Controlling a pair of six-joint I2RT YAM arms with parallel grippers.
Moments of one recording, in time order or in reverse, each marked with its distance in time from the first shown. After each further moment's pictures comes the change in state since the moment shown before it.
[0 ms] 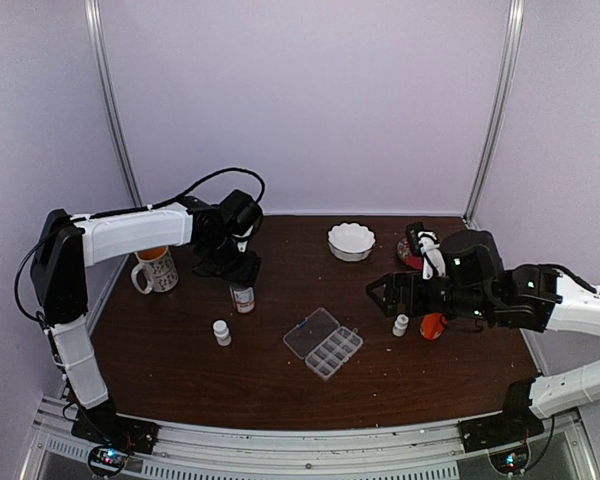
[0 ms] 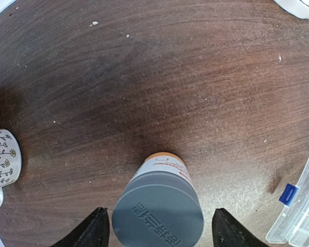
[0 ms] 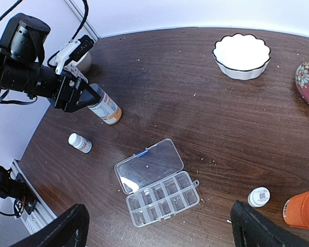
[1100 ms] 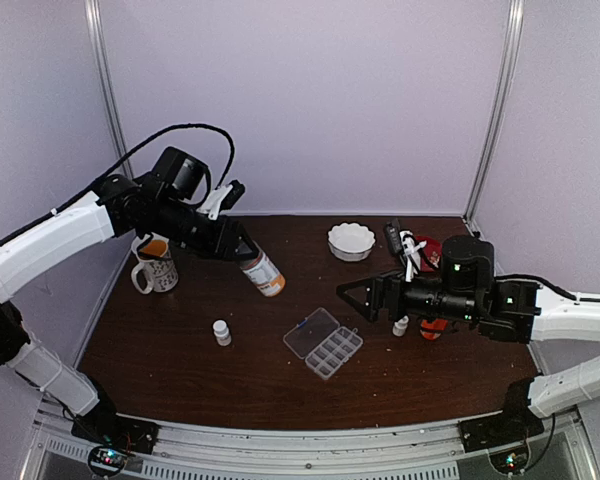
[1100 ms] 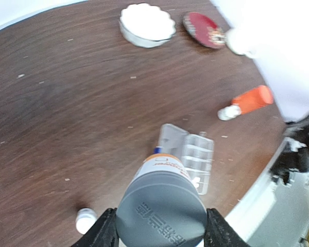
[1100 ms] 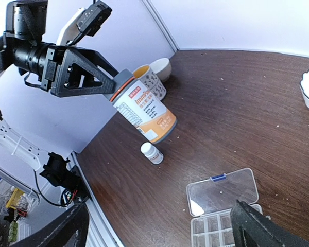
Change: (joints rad) left arm 0.002 -0.398 -0.071 0.024 0.441 0.032; right arm 0.008 0.060 -0.092 0.421 -0.281 -0.058
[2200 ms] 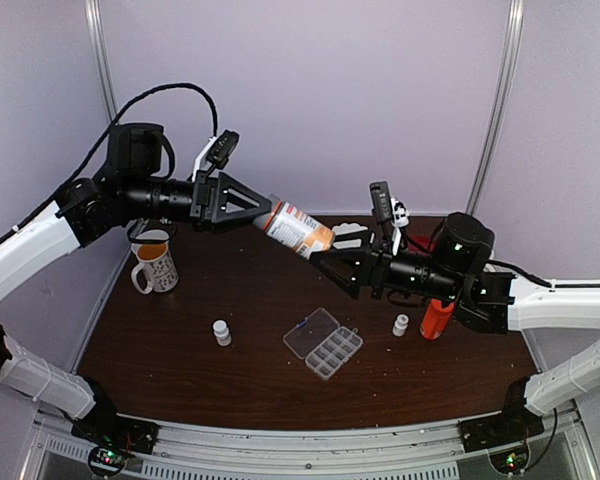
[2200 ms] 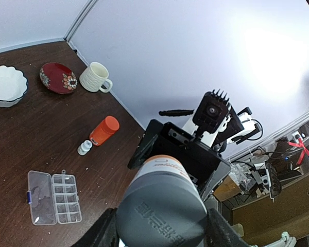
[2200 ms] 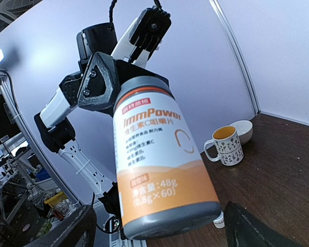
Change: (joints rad) left arm -0.033 -0.171 -0.047 0.409 0.485 -0.280; right arm 0.006 0.154 0.068 0.493 -0.263 -0.057
